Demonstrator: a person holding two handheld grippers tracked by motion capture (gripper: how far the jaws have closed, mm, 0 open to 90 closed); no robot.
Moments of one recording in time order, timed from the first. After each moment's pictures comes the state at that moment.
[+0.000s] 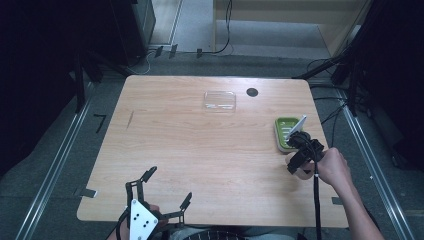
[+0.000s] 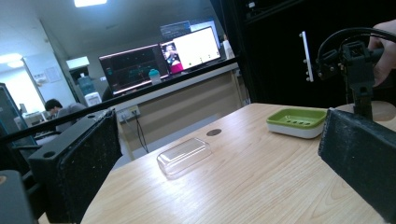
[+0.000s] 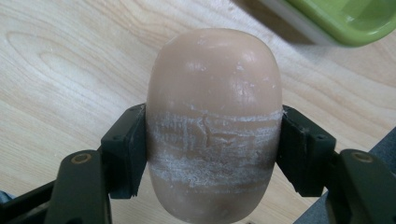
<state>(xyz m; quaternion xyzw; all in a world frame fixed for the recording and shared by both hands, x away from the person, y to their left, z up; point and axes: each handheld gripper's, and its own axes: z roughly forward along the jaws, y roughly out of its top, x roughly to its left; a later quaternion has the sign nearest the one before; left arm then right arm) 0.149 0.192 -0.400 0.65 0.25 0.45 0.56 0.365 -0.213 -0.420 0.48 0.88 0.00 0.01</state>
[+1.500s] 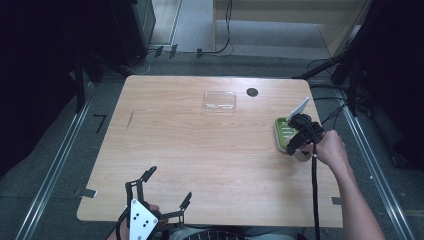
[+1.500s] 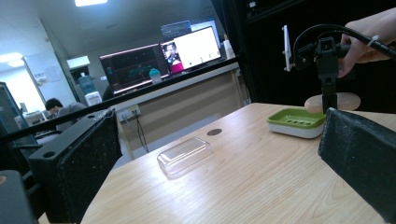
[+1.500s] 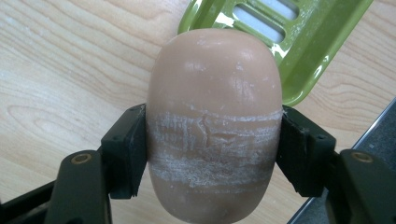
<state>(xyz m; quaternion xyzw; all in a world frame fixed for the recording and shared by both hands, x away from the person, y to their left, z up) 0.149 0.192 -0.400 0.65 0.25 0.45 0.56 0.410 -0.219 -0.405 0.51 0.86 0.02 0.02</state>
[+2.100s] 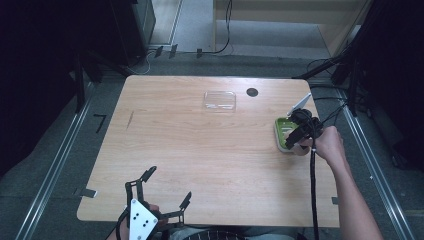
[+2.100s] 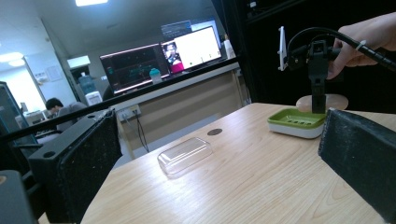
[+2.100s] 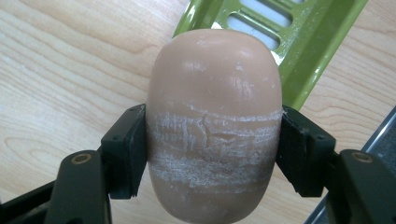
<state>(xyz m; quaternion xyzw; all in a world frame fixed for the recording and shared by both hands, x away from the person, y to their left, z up) 0.149 0.193 -0.400 0.65 0.25 0.45 0.56 0.427 -0.224 -0.407 0.52 0.85 0.05 0.02</state>
